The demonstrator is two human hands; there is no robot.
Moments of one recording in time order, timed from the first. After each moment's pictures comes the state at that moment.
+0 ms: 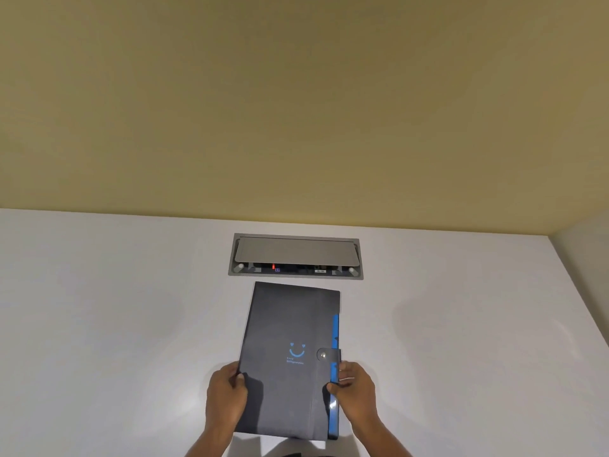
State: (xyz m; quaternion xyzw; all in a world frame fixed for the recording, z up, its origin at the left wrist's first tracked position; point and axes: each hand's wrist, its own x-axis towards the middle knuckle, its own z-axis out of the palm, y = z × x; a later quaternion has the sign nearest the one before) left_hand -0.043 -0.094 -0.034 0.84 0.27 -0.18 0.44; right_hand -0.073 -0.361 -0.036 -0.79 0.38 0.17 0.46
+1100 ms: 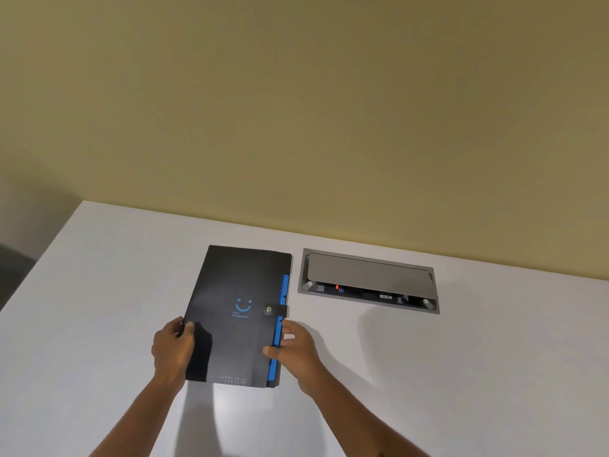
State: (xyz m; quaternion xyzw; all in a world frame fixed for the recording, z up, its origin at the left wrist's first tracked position) left_hand 0.088 0.164 -0.034 0.79 0.41 -0.04 0.46; right_hand 0.089 -0.095 -0.012 -0.72 0.22 0.30 0.58
